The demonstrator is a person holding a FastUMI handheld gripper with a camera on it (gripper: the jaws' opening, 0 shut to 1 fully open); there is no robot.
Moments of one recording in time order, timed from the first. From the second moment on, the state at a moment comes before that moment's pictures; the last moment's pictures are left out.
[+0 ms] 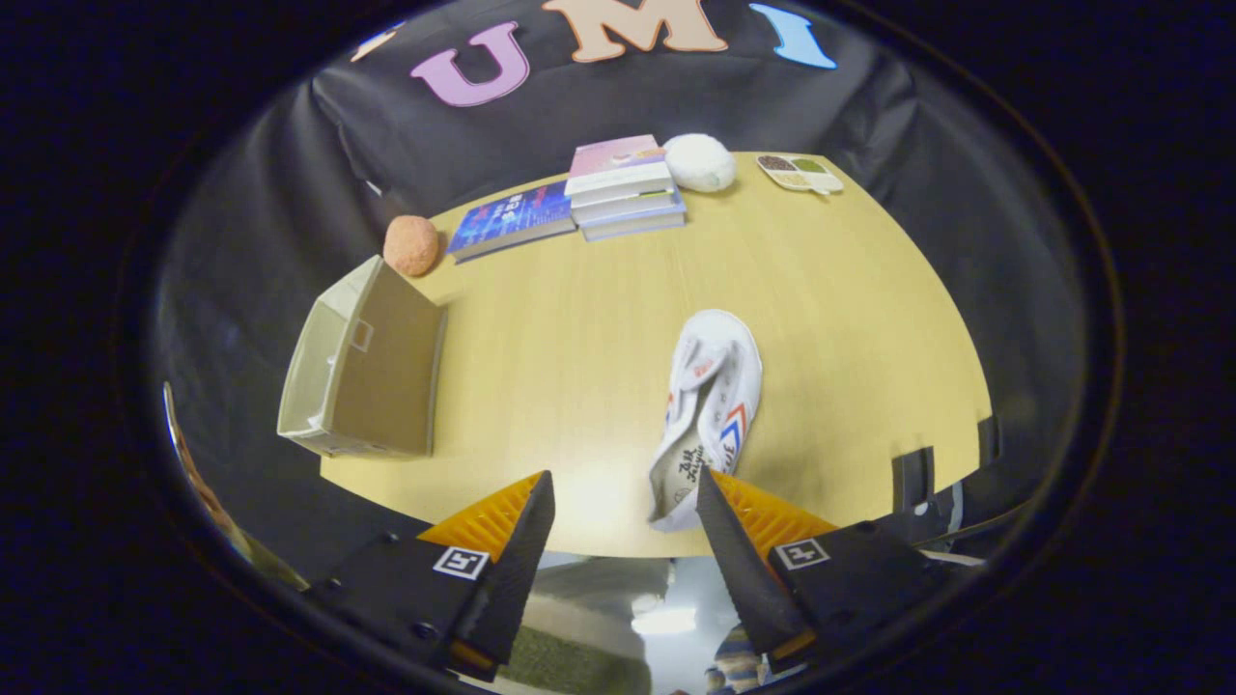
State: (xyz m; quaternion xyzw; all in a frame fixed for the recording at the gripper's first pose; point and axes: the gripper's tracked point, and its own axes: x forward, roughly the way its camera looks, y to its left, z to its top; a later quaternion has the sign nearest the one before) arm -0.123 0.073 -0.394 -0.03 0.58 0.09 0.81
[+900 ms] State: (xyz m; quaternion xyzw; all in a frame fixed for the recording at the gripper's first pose) arm -0.078 0.001 -0.499 -0.19 0.51 -0.02 0.84
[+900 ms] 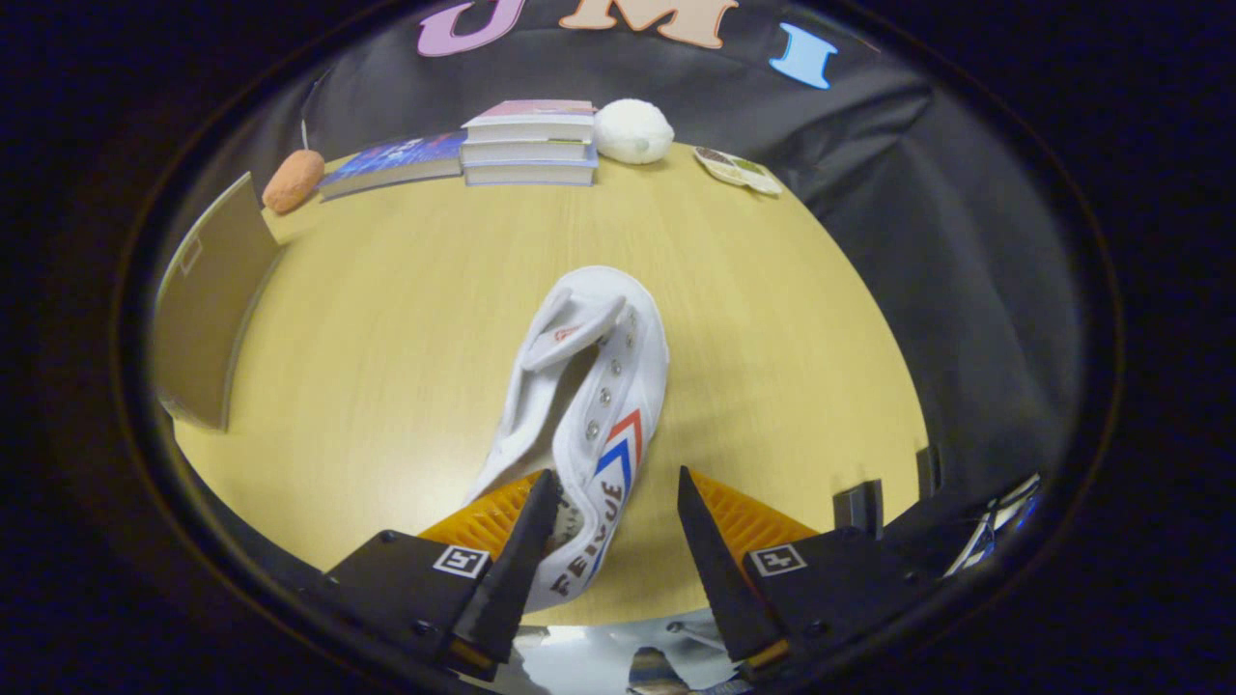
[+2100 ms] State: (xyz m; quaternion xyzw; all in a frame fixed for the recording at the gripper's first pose) arm -0.036 0.005 -0.516 -0.16 0.49 0.02 0.86
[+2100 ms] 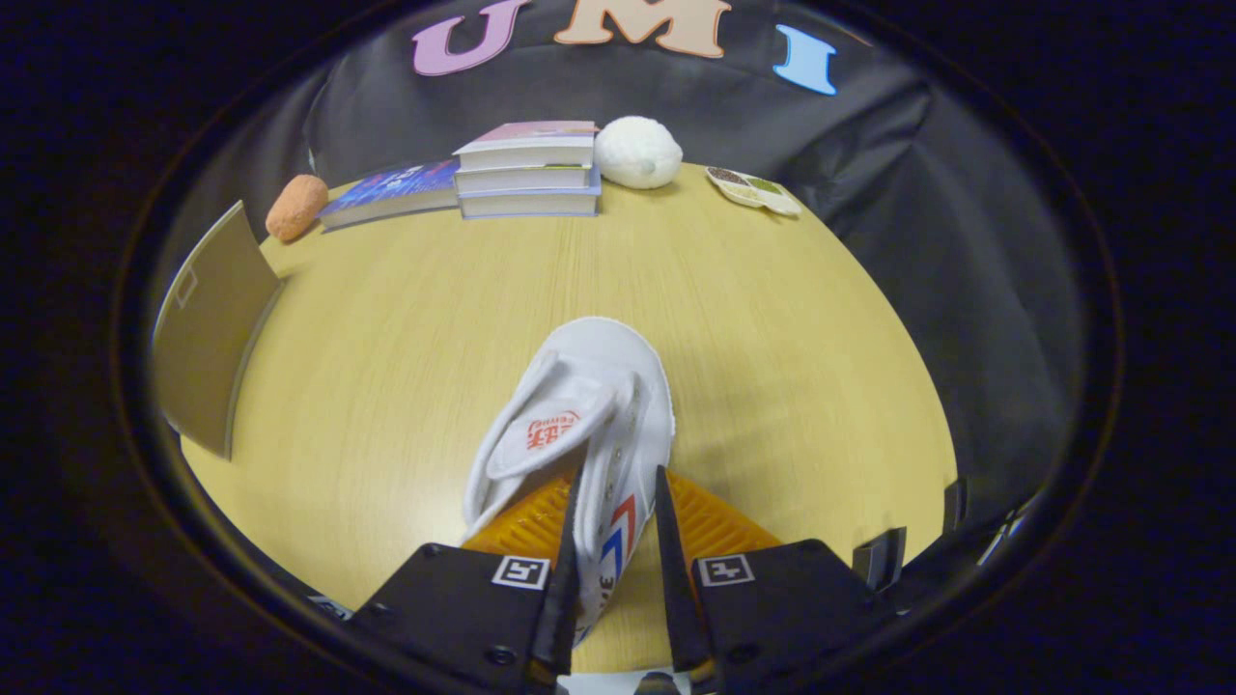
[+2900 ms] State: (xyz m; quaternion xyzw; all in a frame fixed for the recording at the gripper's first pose) arm -0.043 -0.023 -0.520 0.16 0.55 0.01 0.82
